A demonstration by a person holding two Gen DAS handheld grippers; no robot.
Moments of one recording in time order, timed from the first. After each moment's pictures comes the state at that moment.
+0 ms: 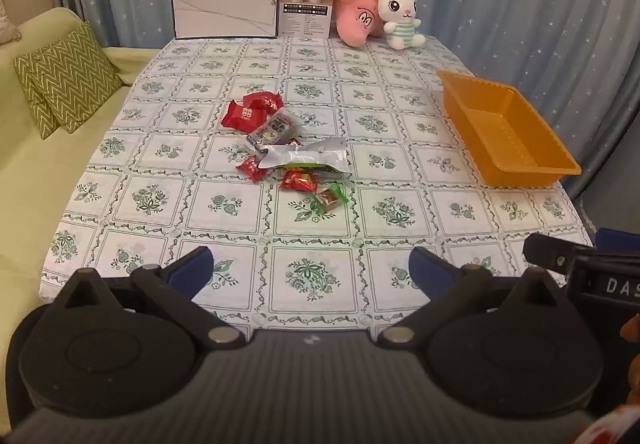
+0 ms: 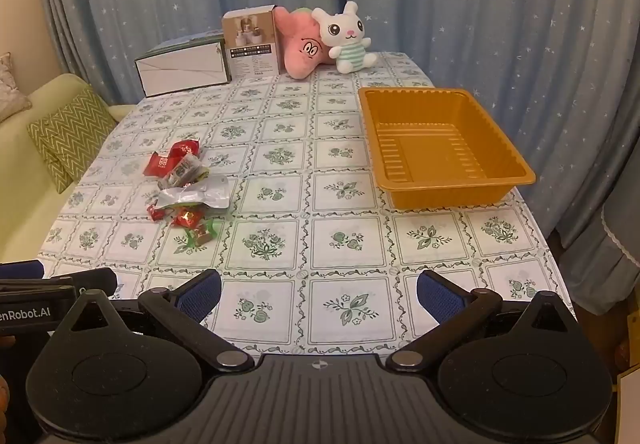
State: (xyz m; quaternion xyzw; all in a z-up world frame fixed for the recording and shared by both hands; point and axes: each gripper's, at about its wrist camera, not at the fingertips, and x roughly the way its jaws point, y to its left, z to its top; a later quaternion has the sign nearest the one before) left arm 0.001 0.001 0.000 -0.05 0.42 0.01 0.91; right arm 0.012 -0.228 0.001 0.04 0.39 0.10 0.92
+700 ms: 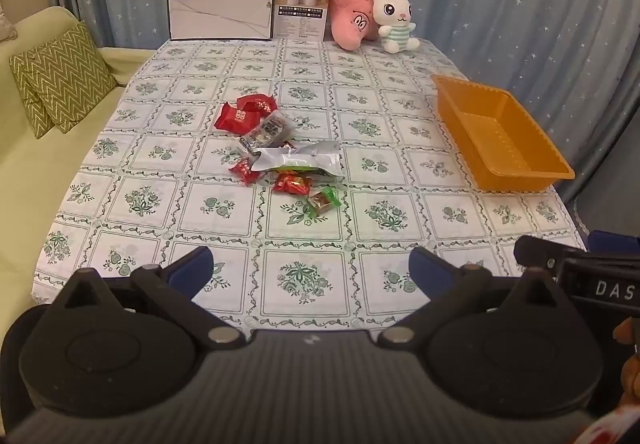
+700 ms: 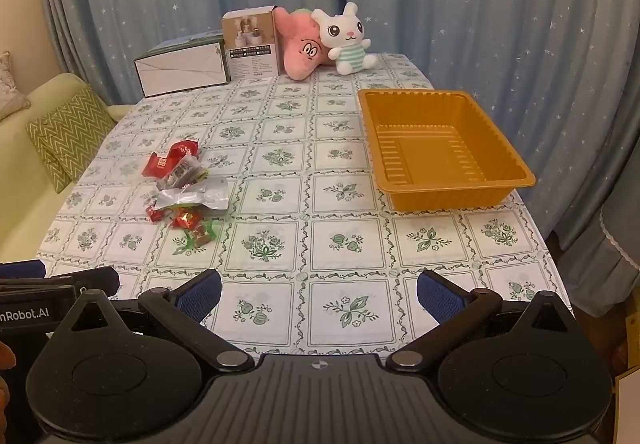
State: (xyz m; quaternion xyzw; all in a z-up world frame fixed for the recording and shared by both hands) left arm 0.001 -0.001 -0.001 -0.06 0.41 0.01 0.91; right arm 0.013 -0.226 0.001 0.03 0.39 0.09 0.91
